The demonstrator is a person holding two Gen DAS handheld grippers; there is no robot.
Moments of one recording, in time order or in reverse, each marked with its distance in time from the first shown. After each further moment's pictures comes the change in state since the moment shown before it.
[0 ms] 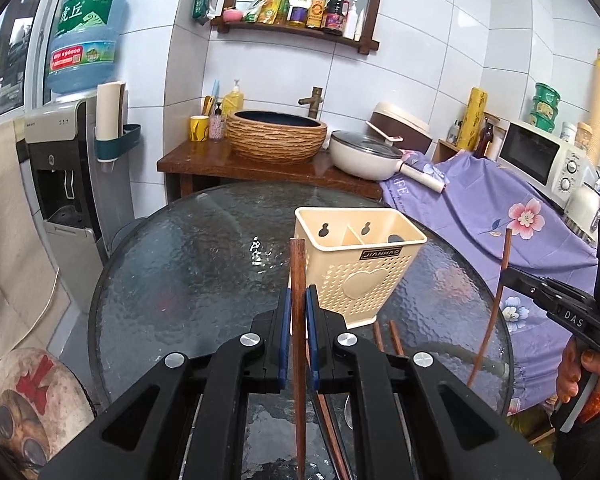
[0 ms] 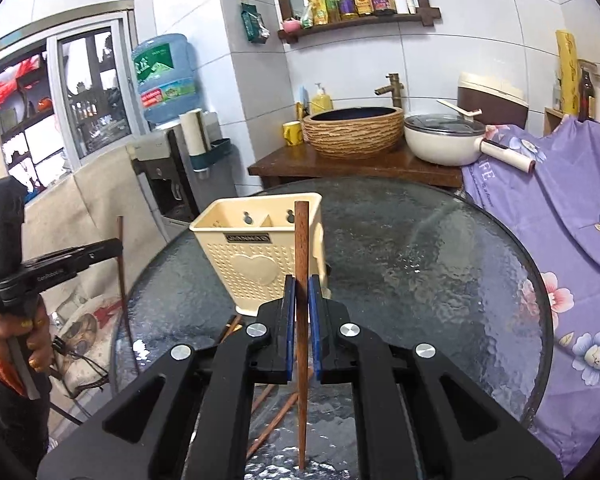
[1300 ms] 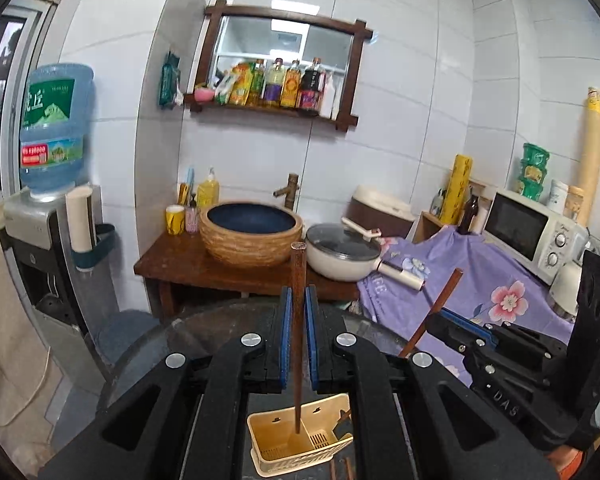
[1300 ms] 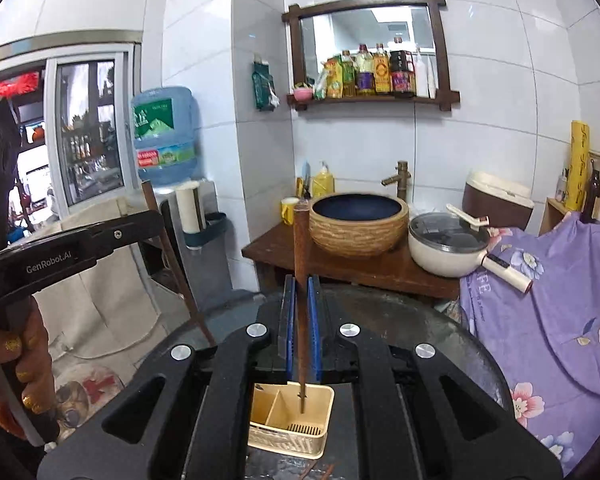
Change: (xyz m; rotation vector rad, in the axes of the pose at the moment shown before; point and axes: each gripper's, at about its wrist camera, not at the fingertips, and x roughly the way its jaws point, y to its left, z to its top) left arm 0.000 -0.059 0.182 0.026 -0.179 -0.021; right arm 0.026 0.050 0.184 -0.097 -0.158 -0.084
